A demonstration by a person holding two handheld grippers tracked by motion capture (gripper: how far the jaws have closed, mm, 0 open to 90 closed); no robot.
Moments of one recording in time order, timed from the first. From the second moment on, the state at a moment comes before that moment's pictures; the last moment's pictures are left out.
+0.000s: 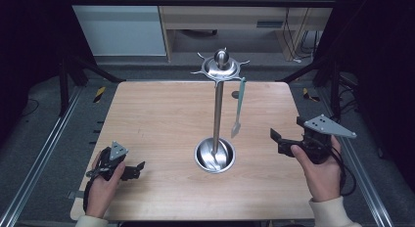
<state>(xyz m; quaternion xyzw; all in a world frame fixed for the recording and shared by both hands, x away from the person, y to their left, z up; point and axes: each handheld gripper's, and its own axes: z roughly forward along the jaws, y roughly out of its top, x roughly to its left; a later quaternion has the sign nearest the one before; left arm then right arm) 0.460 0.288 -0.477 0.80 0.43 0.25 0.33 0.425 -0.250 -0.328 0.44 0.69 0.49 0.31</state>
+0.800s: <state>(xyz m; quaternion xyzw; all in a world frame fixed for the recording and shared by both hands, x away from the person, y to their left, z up) 0.460 0.288 -0.477 0.80 0.43 0.25 0.33 0.428 -0.244 -0.400 0.46 0.72 0.44 0.28</state>
